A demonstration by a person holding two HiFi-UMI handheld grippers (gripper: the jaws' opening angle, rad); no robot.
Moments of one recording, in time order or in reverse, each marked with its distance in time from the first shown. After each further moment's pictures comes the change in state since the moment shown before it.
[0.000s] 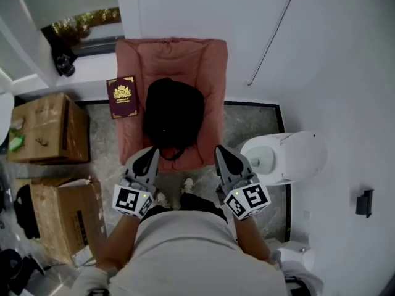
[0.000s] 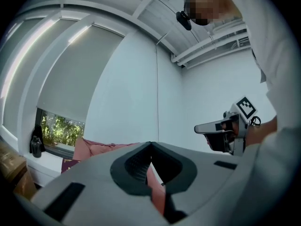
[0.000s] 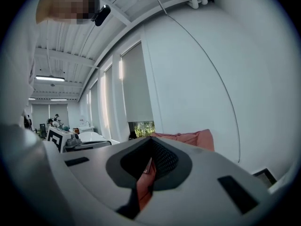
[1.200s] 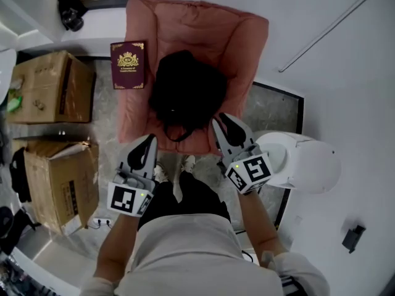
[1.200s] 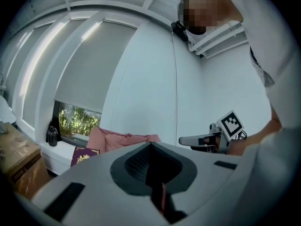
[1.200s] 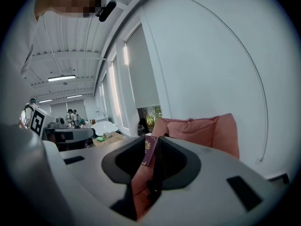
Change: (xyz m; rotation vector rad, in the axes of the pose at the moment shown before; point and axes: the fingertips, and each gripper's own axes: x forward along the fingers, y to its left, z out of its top) left arm 0.048 0.053 -0.037 -0.032 0.063 0.204; right arm 0.149 -0.063 -0.067 -0.010 0.147 0.217
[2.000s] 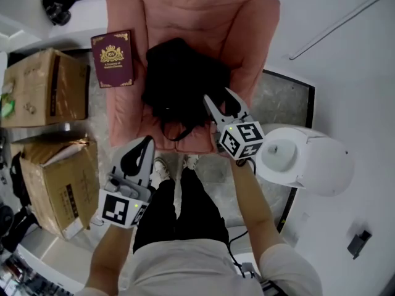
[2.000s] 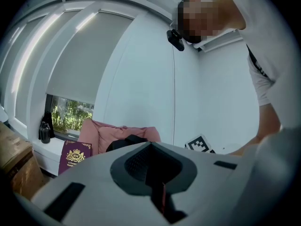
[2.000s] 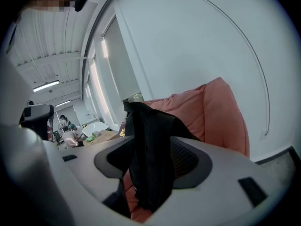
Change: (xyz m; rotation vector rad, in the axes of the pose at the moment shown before) left arm 0.054 -0.001 -0.045 -0.011 0.084 -0.041; right arm 0.096 -0.116 -0.122 0.180 0.083 -0.075
